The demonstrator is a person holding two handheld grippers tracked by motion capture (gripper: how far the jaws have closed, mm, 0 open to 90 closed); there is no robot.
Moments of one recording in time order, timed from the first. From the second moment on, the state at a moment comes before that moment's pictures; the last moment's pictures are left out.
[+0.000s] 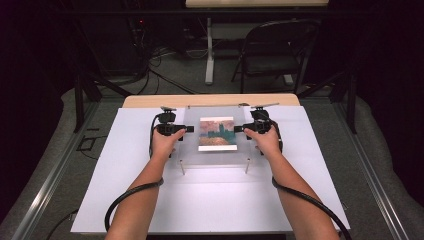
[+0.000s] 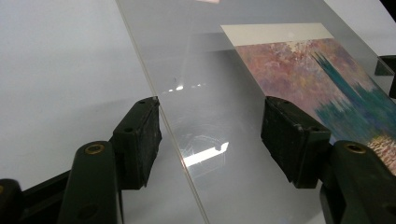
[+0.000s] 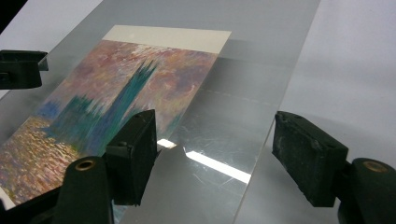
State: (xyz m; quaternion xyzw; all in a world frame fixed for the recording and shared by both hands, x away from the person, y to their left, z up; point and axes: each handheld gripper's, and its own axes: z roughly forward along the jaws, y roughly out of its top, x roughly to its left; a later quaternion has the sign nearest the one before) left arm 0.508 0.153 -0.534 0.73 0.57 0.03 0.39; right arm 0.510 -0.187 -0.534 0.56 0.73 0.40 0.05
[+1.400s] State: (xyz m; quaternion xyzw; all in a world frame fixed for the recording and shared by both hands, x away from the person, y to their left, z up) left arm 0.509 0.154 -0.538 0.70 0.59 -0.01 0.40; right arm 0.512 -0.188 -0.537 0.57 0.71 0.40 0.02
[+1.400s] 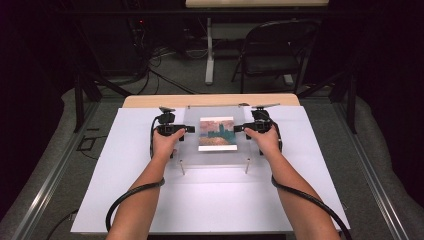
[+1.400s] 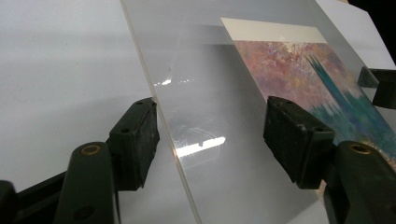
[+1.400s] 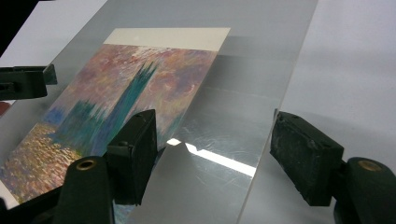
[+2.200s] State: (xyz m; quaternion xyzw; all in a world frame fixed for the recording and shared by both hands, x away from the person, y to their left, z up) left arm 0.510 0.152 -0.532 0.69 0.61 -0.01 0.38; right arm 0.513 -0.189 -0.531 0.60 0.70 0.39 0.02
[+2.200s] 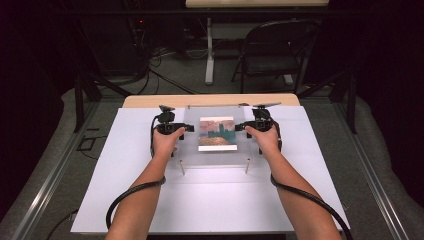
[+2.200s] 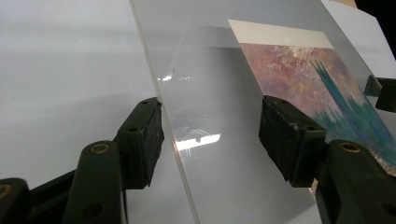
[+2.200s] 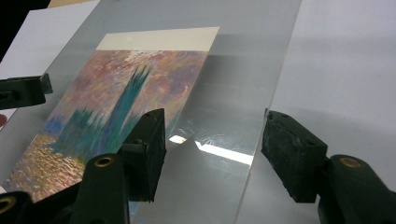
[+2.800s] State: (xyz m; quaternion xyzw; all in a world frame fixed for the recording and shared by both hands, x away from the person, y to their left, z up) left arm 0.511 0.154 -0.526 0.69 0.61 -0.02 0.38; right arm 0.512 -0.186 -0.526 0.60 0.70 0.38 0.02
